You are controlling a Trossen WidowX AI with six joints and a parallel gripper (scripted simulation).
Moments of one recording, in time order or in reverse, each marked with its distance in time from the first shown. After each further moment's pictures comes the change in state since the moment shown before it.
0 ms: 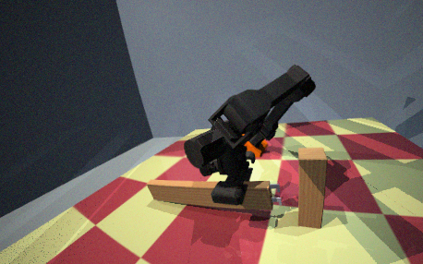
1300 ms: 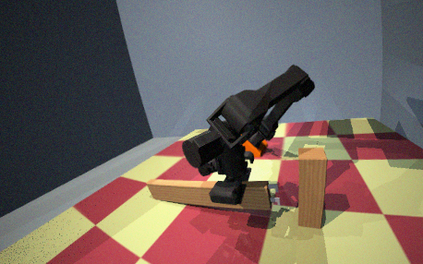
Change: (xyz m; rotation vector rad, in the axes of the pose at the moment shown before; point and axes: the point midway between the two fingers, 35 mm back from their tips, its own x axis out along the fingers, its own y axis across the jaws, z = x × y) arm 0.000 0.000 0.004 0.006 0.002 -0.002
